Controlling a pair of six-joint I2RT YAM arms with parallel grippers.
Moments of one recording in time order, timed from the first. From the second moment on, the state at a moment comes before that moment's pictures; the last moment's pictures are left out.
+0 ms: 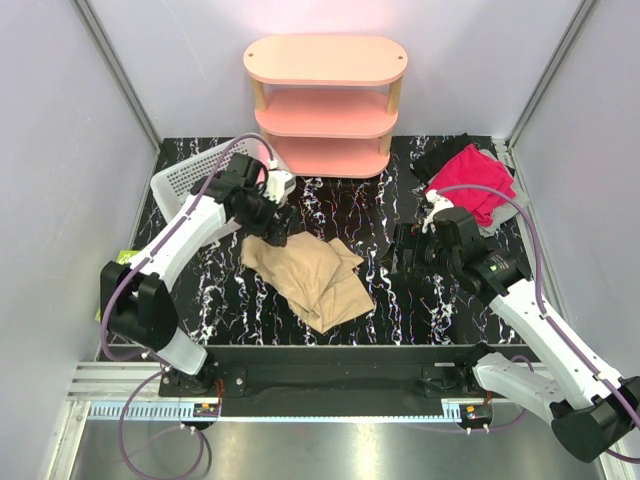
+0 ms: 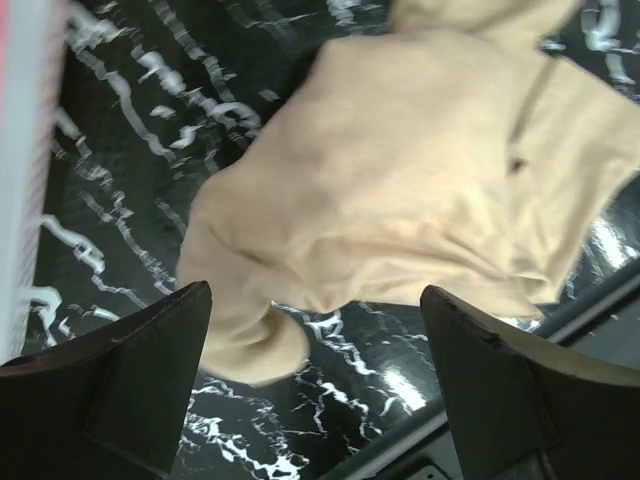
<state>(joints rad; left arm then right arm) -0.38 1.55 1.36 -0.89 0.27 0.19 0.51 0.95 0.95 -0.71 -0.10 0.52</state>
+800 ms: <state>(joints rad) 0.00 1.90 1.52 -0.78 0.21 0.14 0.51 0.95 0.95 -0.70 -0.10 0.52</state>
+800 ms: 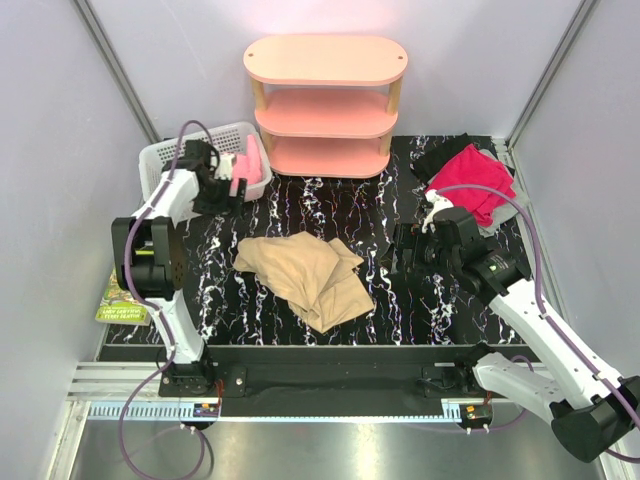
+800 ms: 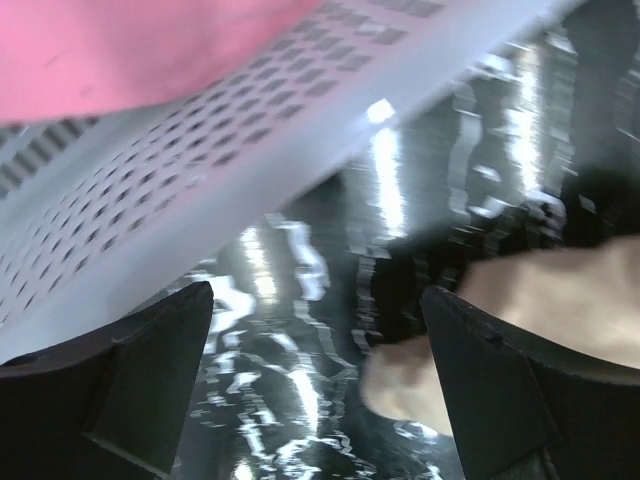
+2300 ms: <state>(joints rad) 0.33 1.61 1.26 -0.77 0.45 0.23 1.22 2.09 1.72 -0.70 0.13 0.19</state>
